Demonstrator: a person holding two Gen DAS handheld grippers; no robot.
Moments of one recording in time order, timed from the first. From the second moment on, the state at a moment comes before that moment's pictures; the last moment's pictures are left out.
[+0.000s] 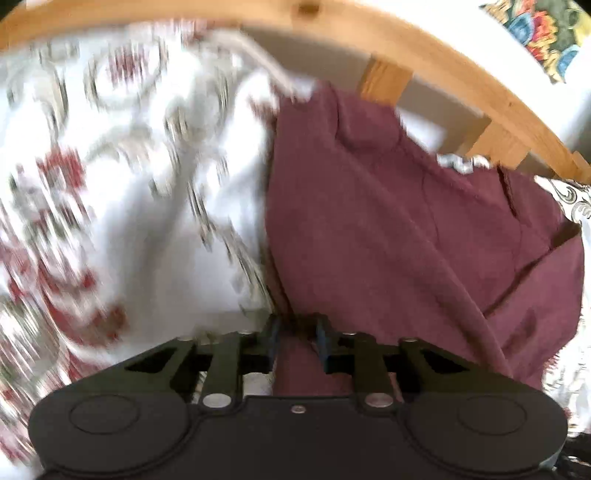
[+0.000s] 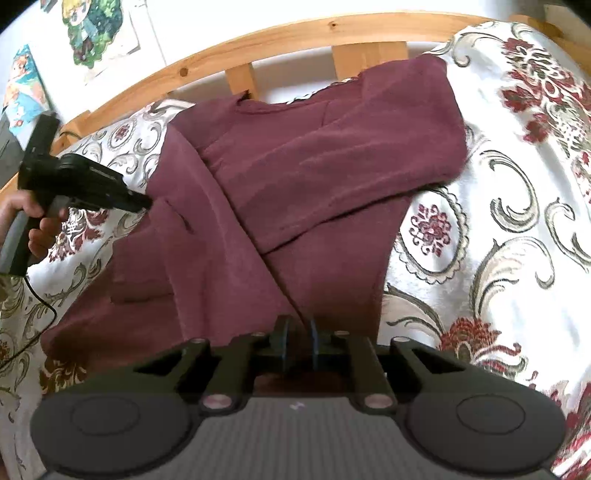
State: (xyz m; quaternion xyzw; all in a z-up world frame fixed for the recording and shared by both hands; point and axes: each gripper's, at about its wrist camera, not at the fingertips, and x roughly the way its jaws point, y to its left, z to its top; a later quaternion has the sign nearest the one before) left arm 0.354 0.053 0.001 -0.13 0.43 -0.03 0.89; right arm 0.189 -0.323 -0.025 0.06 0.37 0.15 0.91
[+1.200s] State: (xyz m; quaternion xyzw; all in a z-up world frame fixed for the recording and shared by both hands) left arm 0.380 0.087 0.017 -0.09 0.38 0.02 0.92; right arm 0.145 -0.298 -0.038 0.04 0.35 0.16 0.92
